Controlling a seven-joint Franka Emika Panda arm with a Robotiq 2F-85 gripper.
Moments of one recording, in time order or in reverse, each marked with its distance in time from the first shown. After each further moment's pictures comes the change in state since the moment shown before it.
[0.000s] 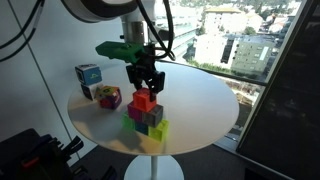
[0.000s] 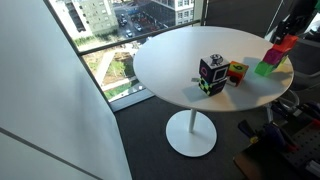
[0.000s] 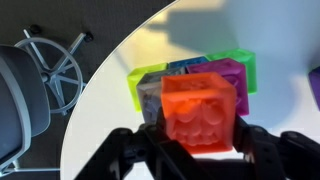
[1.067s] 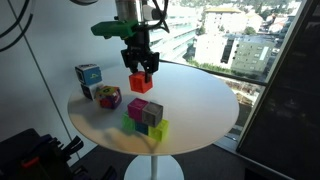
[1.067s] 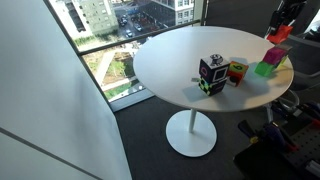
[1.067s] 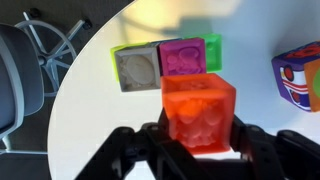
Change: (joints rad) arm 0.044 -0.047 0.054 0.069 0.000 -0.104 0.014
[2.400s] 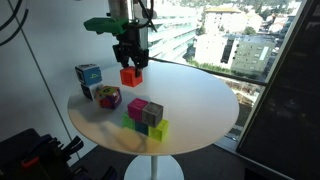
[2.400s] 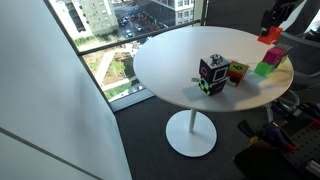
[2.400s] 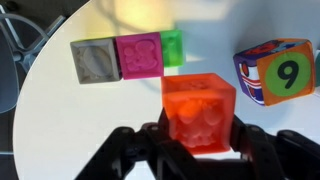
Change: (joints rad) arm 0.055 -0.012 0.026 0.006 0.079 -0.034 -0.001
